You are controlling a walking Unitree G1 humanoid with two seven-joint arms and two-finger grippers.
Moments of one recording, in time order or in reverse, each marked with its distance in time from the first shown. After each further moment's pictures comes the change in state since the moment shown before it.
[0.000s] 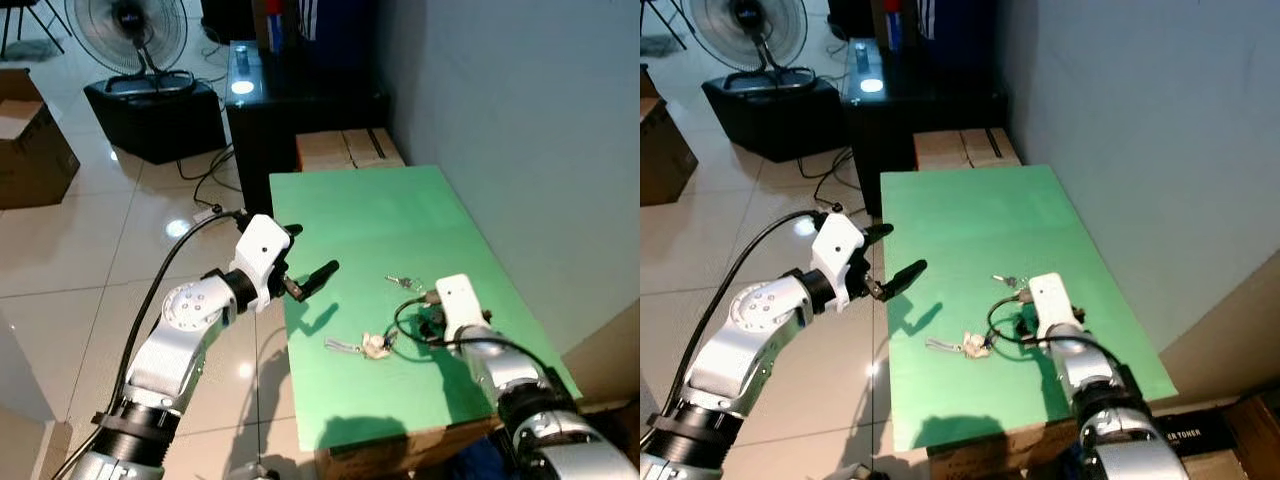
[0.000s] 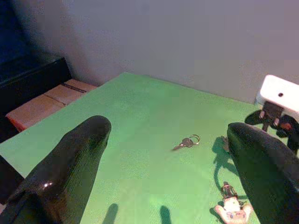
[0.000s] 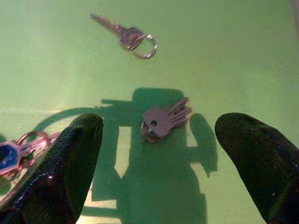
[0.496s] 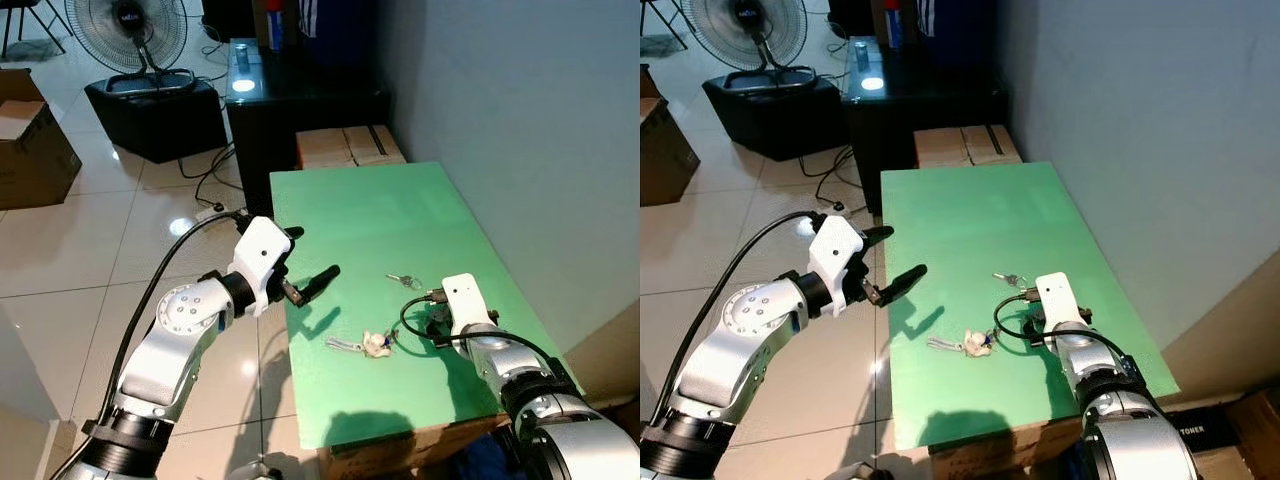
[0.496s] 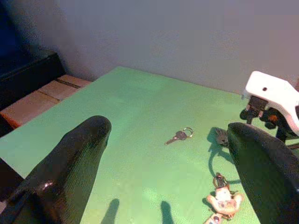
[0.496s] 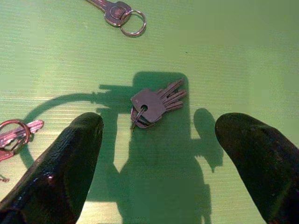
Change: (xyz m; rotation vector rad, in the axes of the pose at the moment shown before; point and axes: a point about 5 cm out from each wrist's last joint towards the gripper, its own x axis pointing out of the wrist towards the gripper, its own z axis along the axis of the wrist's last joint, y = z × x) left arm -0.006 -0.005 0.006 0.010 0.017 -0.022; right arm 0.003 -0.007 -0.001 0.014 0.055 -0.019
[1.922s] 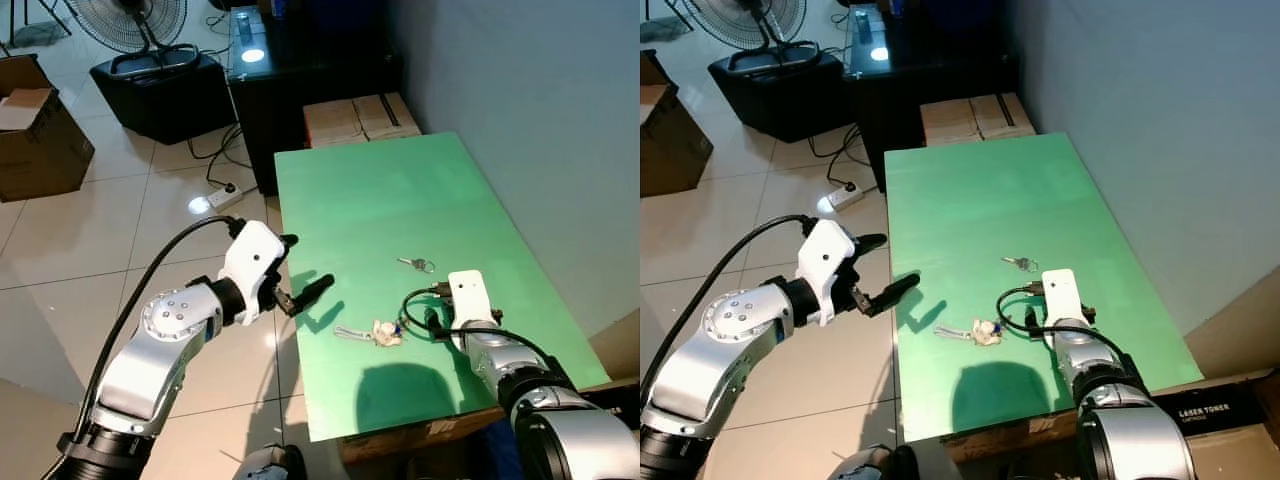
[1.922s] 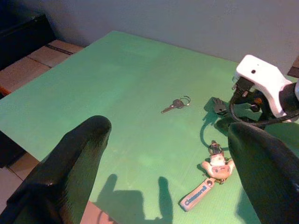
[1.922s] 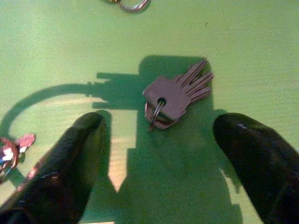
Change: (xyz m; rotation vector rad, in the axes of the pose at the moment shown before) left arm -0.015 -0.005 0.006 -0.011 0.049 -0.019; right arm 0.001 -0.003 0.002 0.108 -0.040 -0.076
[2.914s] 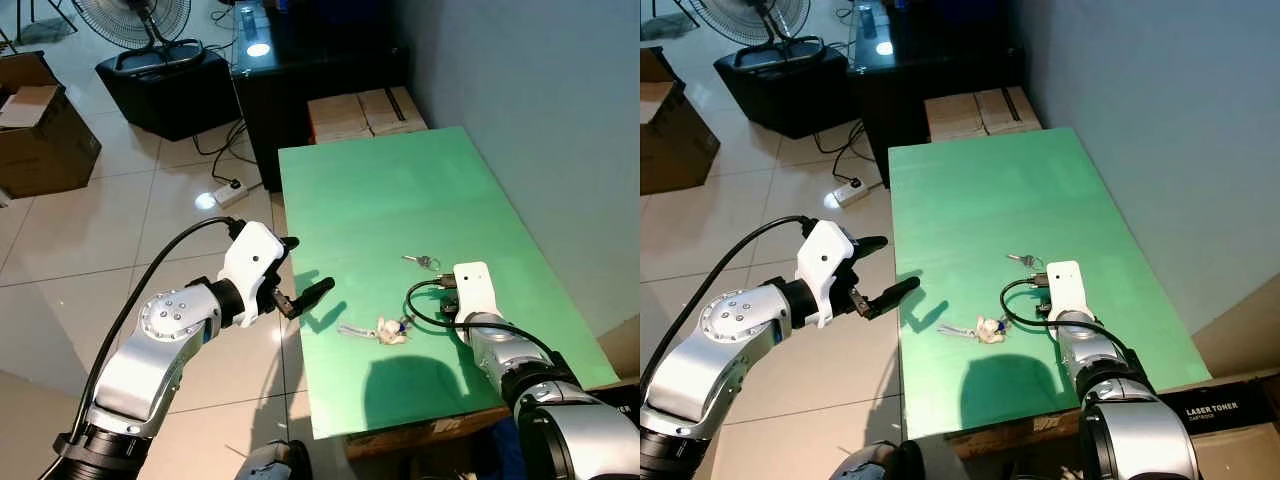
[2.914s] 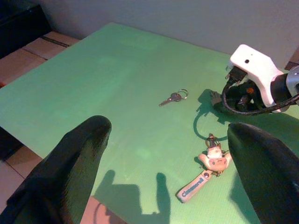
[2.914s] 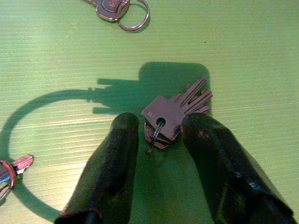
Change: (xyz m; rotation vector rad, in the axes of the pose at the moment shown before) left arm -0.002 0.000 -0.001 -0.009 0.010 -0.020; right arm 0.000 -0.005 0.008 -0.006 -0.034 -0.019
